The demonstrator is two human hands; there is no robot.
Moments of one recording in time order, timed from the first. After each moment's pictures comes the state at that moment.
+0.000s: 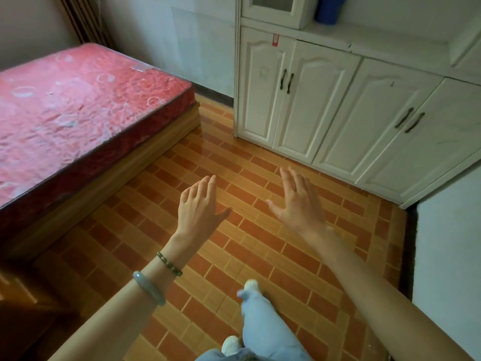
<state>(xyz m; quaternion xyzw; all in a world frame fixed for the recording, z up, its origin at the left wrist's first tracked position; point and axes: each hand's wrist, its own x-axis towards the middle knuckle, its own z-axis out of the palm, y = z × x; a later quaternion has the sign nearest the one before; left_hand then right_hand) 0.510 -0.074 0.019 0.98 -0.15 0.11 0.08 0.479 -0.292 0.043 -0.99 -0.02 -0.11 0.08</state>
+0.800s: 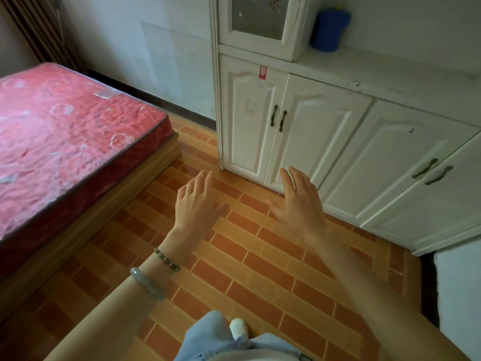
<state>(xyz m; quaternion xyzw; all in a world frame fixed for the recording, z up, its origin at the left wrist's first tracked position) 0.915 -0.212 0.036 0.98 -0.16 0.08 0.11 0.868 -0.425 0.050 -0.99 0.02 -0.13 0.08</state>
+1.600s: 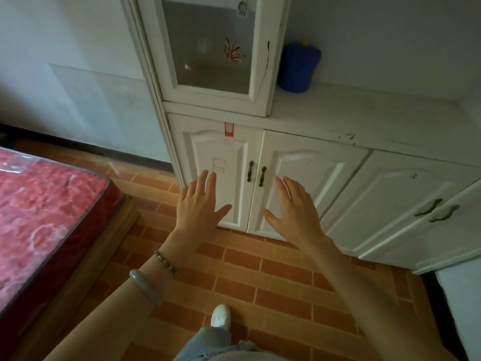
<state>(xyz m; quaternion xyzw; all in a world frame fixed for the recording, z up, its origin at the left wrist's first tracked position) 1.319 -0.338 0.047 0.95 -0.29 0.08 0.10 1.209 -0.517 0.059 -0.98 0.12 -0.14 0.07</state>
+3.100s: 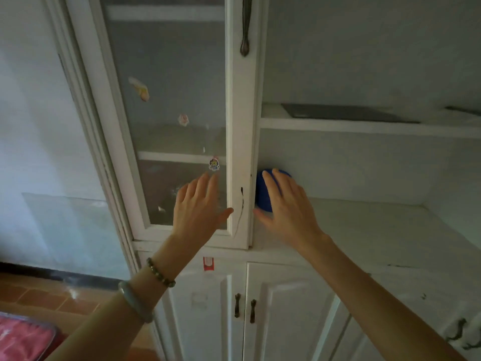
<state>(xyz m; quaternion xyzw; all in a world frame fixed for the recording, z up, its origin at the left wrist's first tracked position) 1.525 -0.491 0.232 0.86 -0.37 0.31 0.16 1.412 -0.646 0.243 -0.93 0.09 -0.35 -0.05</state>
